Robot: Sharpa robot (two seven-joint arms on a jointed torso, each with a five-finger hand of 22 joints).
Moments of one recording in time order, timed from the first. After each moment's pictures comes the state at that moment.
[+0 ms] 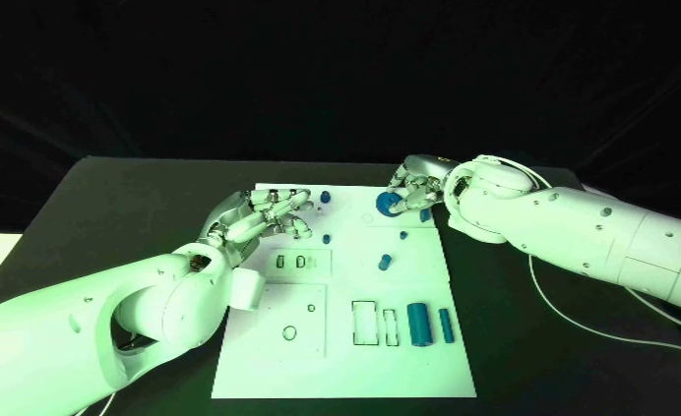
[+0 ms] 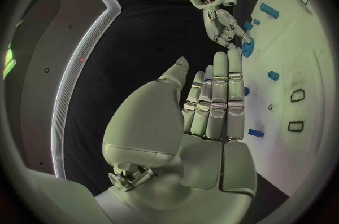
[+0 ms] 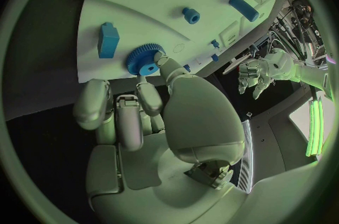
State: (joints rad) left arm 1.13 -0.91 0.02 1.76 -0.01 -0.44 0.39; left_hand 1.38 -0.01 0.13 0.06 0.05 0.98 0.21 0.09 0.07 1.12 0.14 0.08 0.09 1.15 0.07 0.49 0.51 0.18 1.05 0.17 0.61 0.34; right arm 1.29 -0.69 0.01 1.26 -1.42 -0.14 -0.20; right_hand 1.28 -0.07 0.22 -0.02 0.20 0.98 0.14 0.08 0.08 1.36 0.05 1.20 1.18 1.47 -0.03 1.48 1.31 0.12 1.35 0.07 1.28 1.00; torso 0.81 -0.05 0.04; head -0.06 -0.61
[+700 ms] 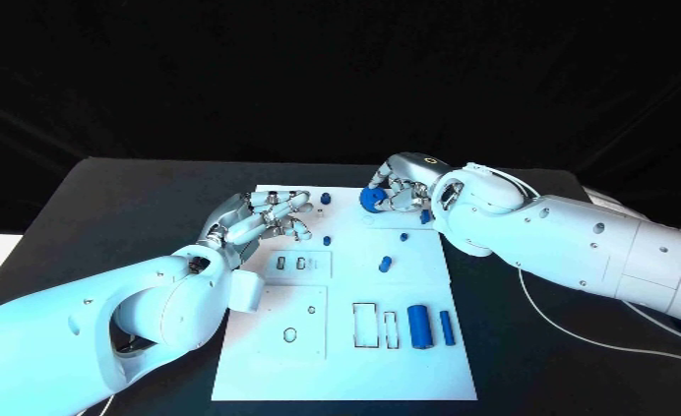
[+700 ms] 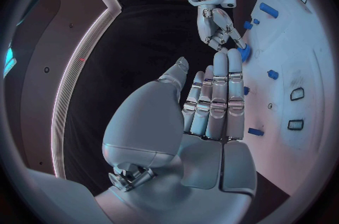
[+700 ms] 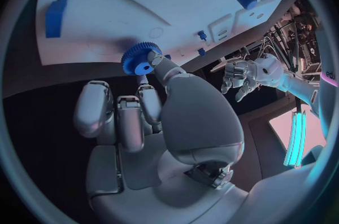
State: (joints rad) left arm 1.13 -0.91 0.02 1.76 -0.01 -0.43 0.39; left_hand 1.38 -0.01 0.13 0.06 0.05 0.98 0.21 0.09 0.07 1.12 0.14 0.08 0.09 1.15 0.07 0.49 0.51 0.18 1.05 0.17 0.61 0.35; right arm 1.27 -0.69 0.01 1.36 -1.53 -0.31 -0.16; right_hand 1.31 -0.03 0.30 -0.06 0.18 1.03 0.13 0.11 0.08 1.41 0.01 1.27 1.26 1.47 -0.05 1.49 1.31 0.11 1.37 0.06 1.32 1.06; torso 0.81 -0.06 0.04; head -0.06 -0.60
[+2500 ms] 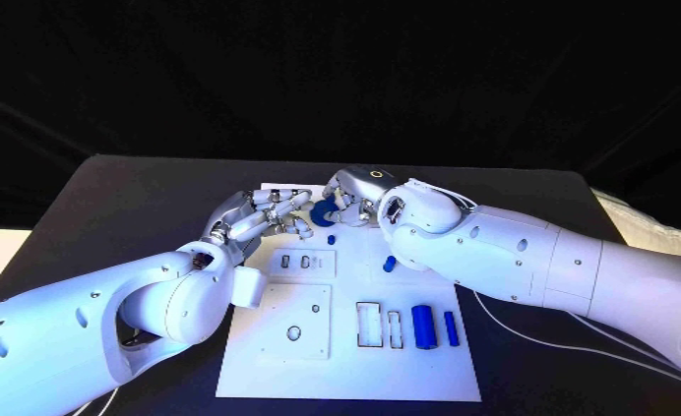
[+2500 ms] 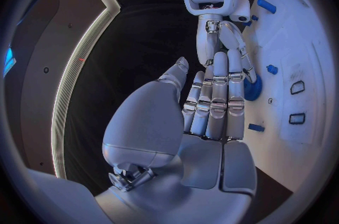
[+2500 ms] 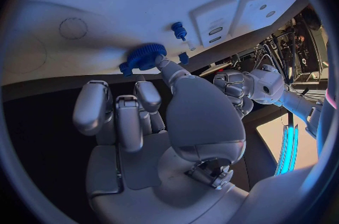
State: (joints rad) left arm 1.13 -0.91 0.02 1.74 -0.01 -0.42 0.39; left_hand 1.38 -0.01 0.14 0.05 0.05 0.98 0.21 0.09 0.07 1.12 0.14 0.08 0.09 1.15 0.07 0.49 0.51 0.18 1.04 0.17 0.61 0.35; right arm 1.24 -0.46 -0.01 1.26 -1.64 -0.34 -0.20; right_hand 1.22 -0.07 0.30 0.00 0.16 0.95 0.15 0.06 0.08 1.34 0.06 1.14 1.17 1.46 -0.02 1.49 1.31 0.11 1.36 0.08 1.32 1.05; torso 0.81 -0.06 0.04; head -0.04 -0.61
